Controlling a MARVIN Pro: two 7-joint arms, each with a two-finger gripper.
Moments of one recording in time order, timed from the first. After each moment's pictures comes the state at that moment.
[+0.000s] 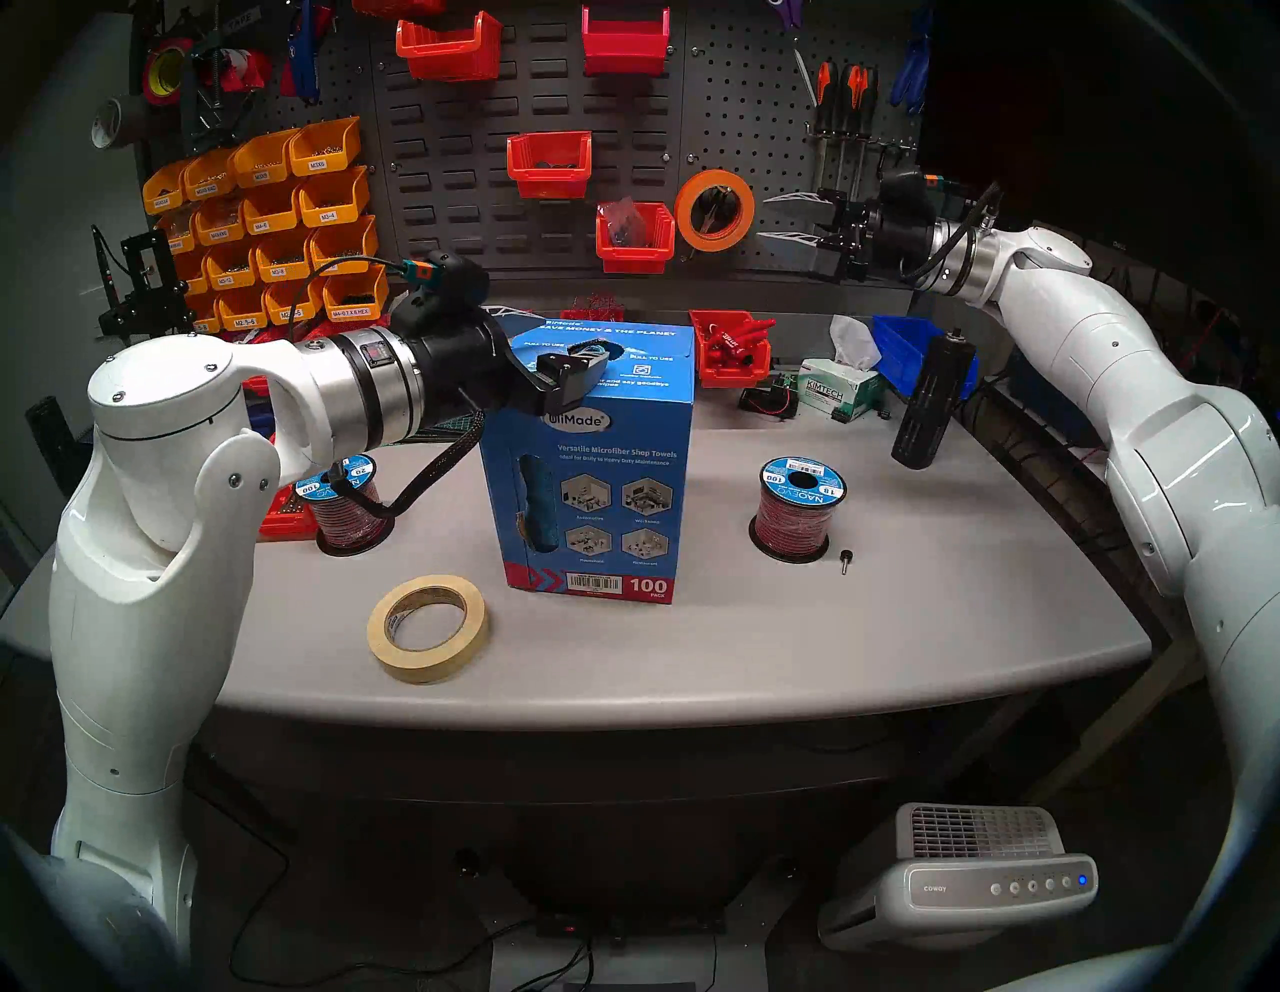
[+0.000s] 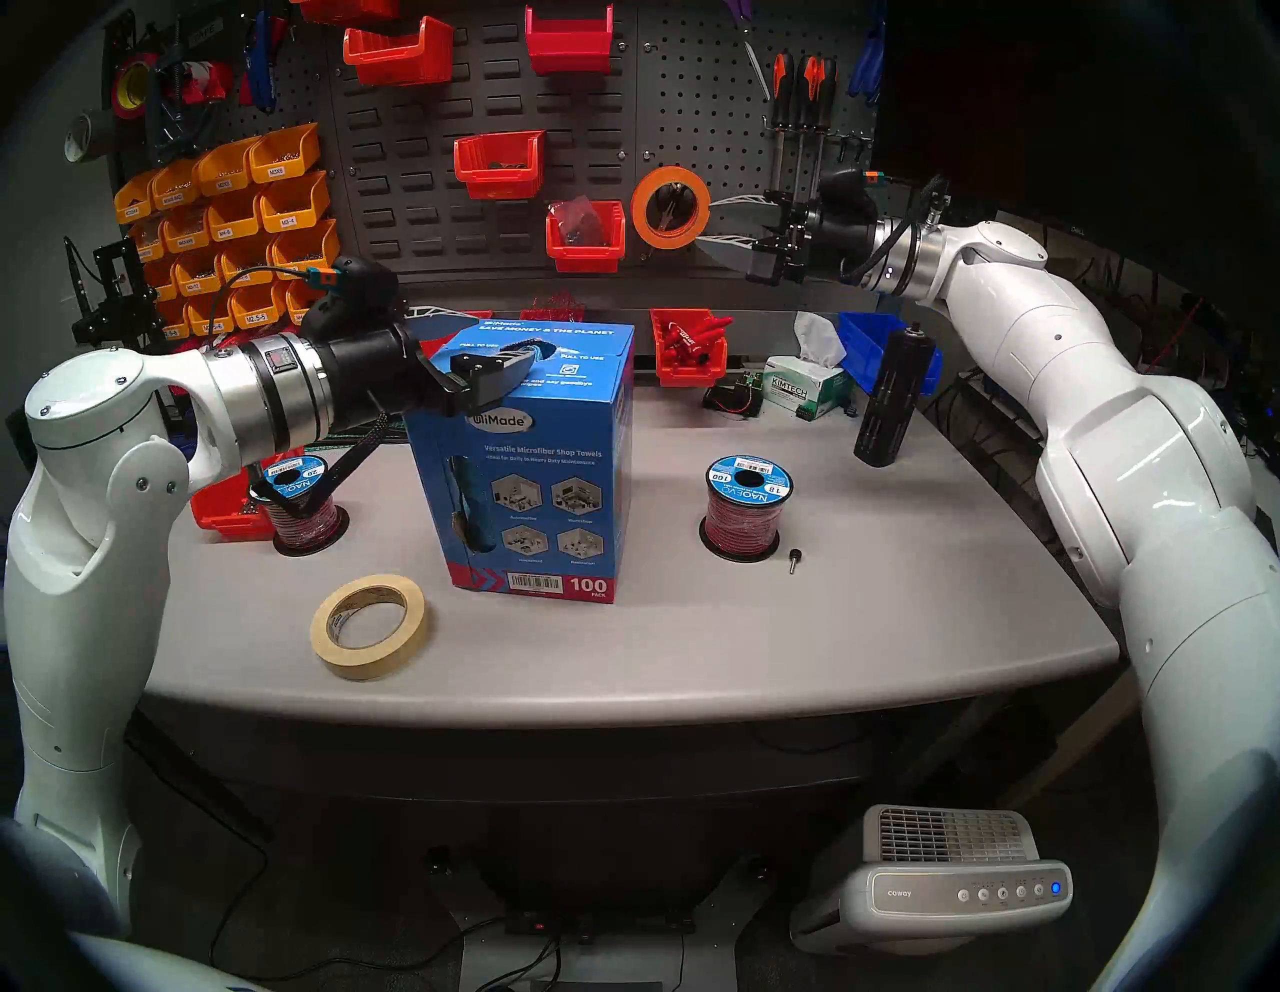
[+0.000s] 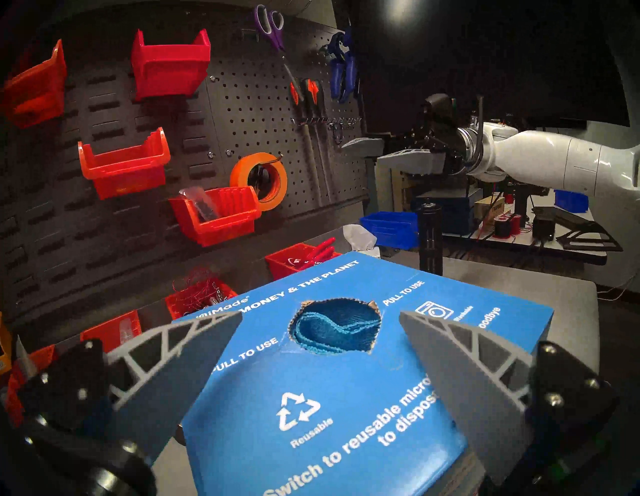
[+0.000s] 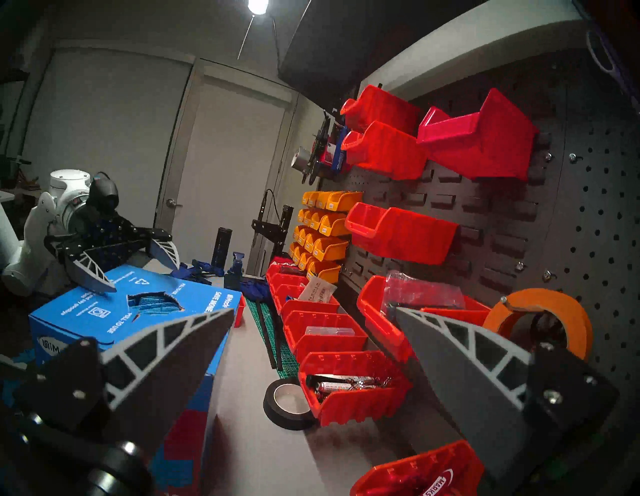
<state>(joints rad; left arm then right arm) 1.34 -0.99 -1.62 -2.28 -0.59 0.87 -0.38 -0.09 -1.06 0.71 -0.46 0.98 -0.13 1.49</state>
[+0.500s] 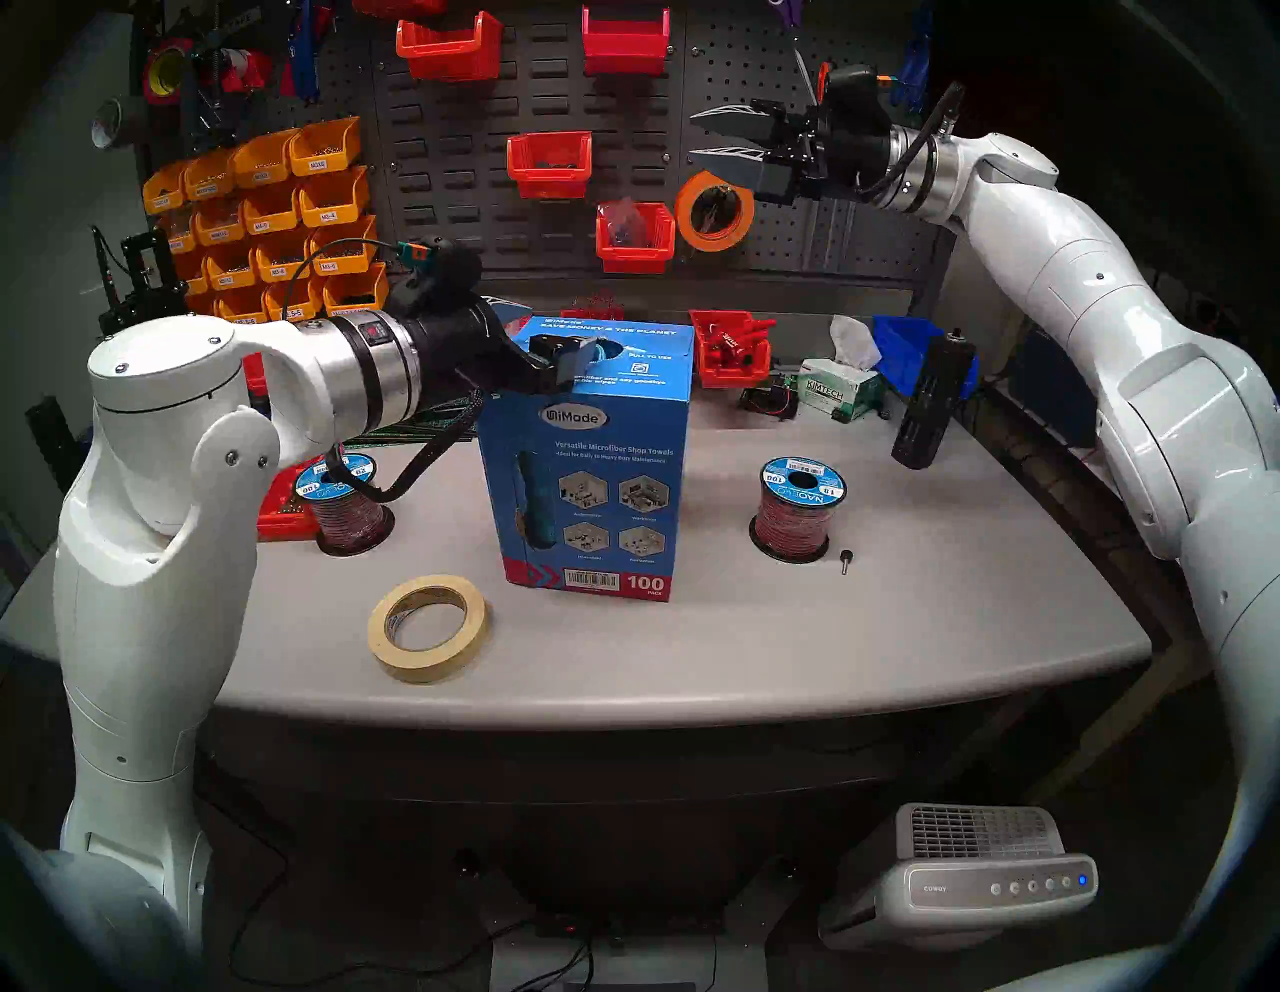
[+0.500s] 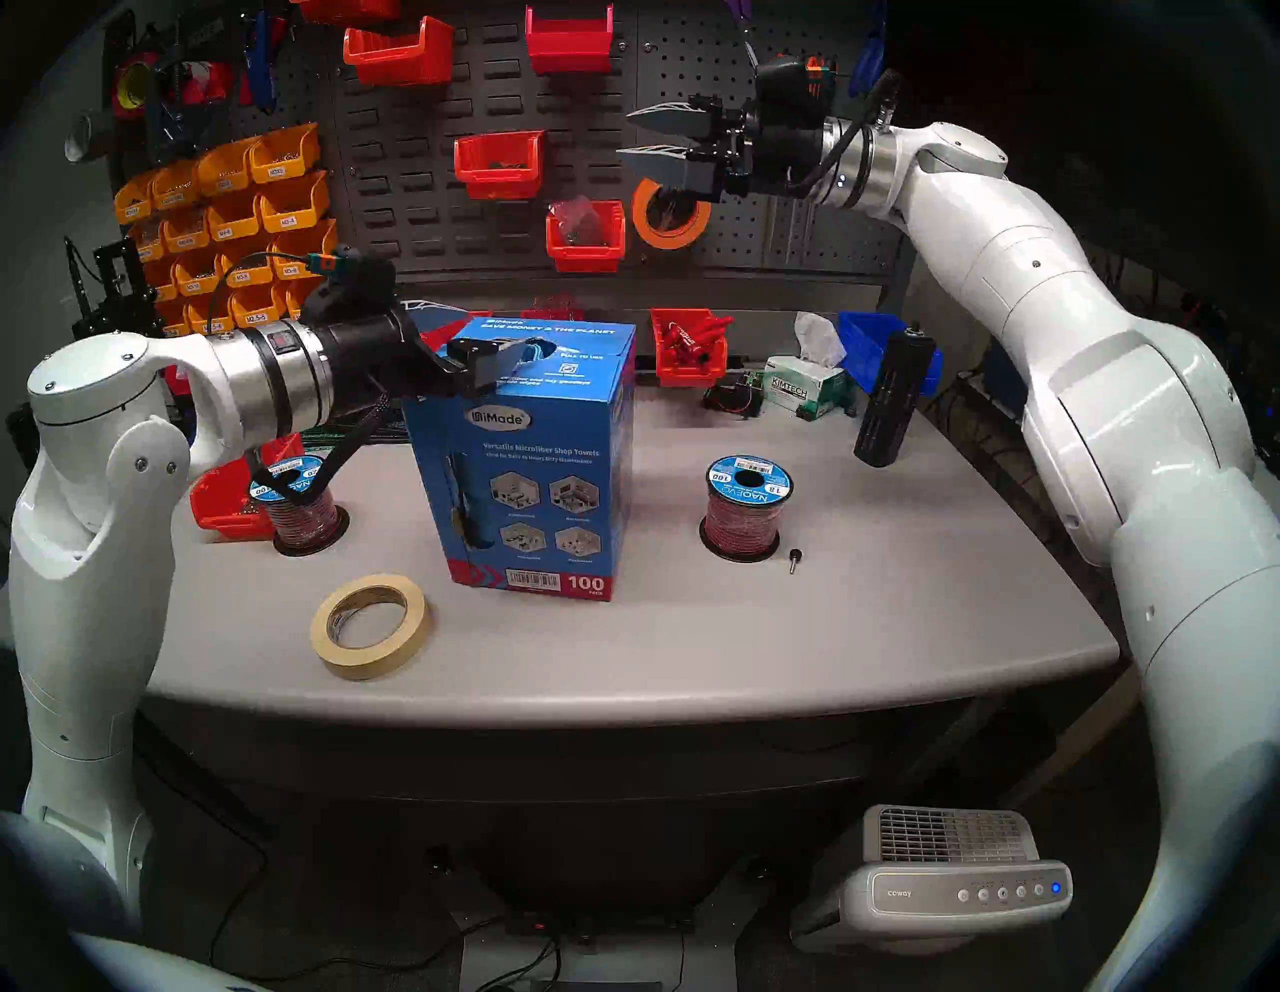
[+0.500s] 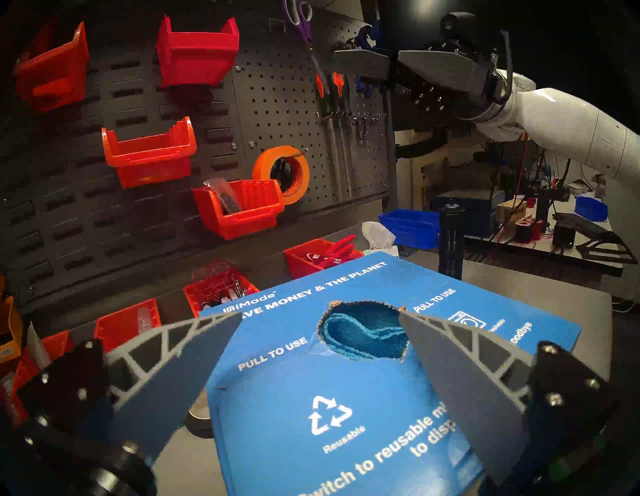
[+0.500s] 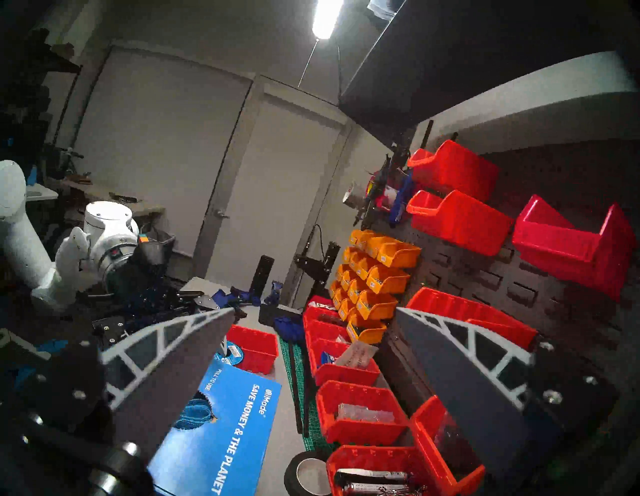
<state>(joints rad) 1.28 -1.02 -1.63 -2.29 -0.60 0.96 -0.31 0.01 -1.14 0.68 -0.58 0.95 -0.02 1.49</state>
